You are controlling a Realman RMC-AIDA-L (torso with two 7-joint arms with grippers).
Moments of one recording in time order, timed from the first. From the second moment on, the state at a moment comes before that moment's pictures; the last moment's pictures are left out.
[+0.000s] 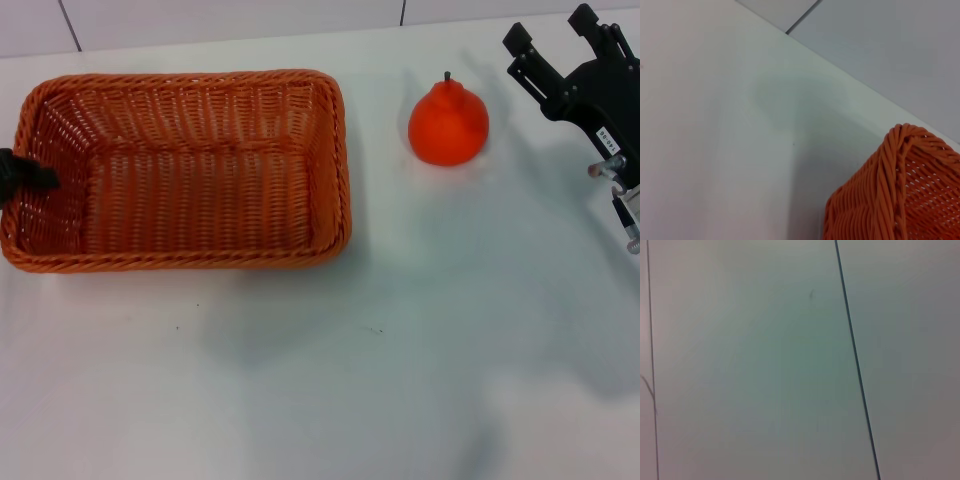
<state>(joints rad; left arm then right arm) -0.63 -2.06 0.37 0.87 2.55 1.37 -2.51 0.43 2.10 -1.43 -0.10 -0.23 -1.40 -2.66</state>
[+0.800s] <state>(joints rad) -0.60 -2.13 0.37 1.03 2.41 1.35 -2.39 0.44 2.10 -1.43 -0.09 -0.23 -1.40 -2.66</state>
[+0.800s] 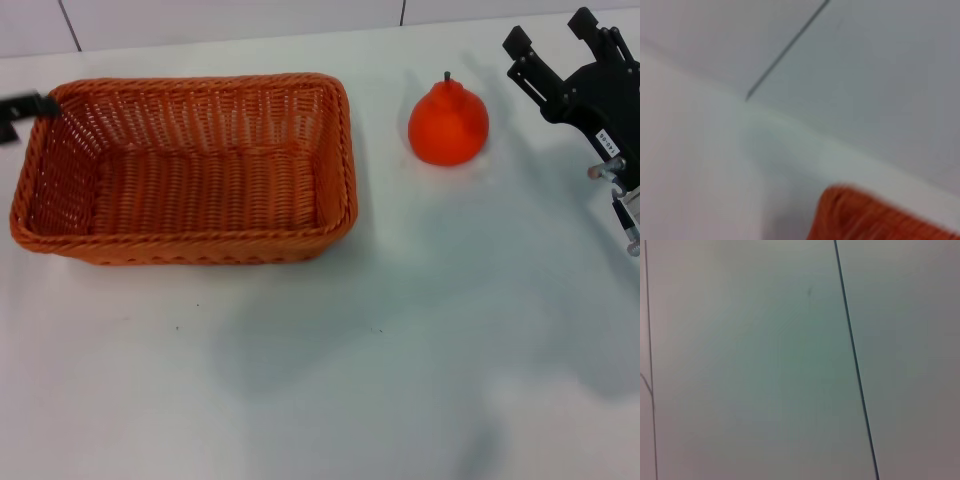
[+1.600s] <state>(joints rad) -0.36 -2.17 0.36 1.00 1.63 1.17 -1.74 0.43 2.10 -1.47 -0.09 -0.23 -1.26 -2.66</state>
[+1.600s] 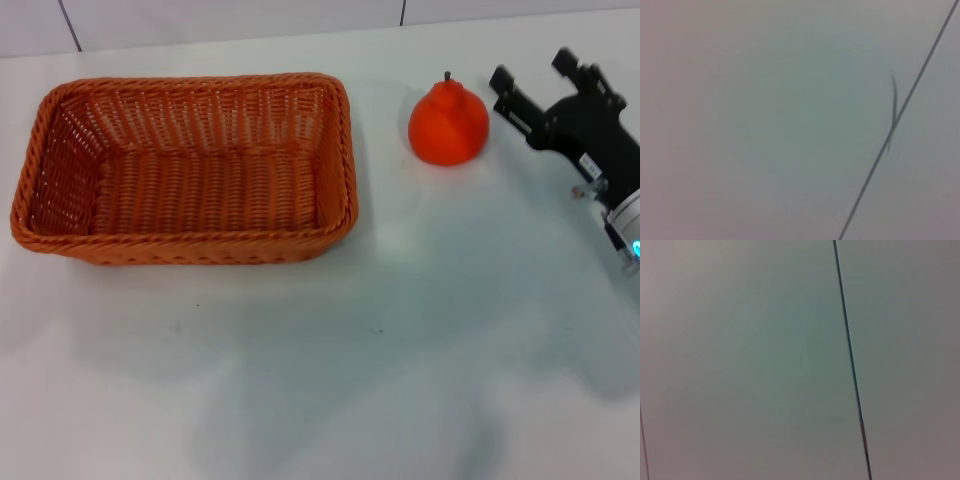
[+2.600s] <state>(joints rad) -0.34 -2.17 0.37 0.78 1.37 1.26 -1.41 0.53 2.09 -1.56 -0.18 -0.23 -0.86 -2.61</state>
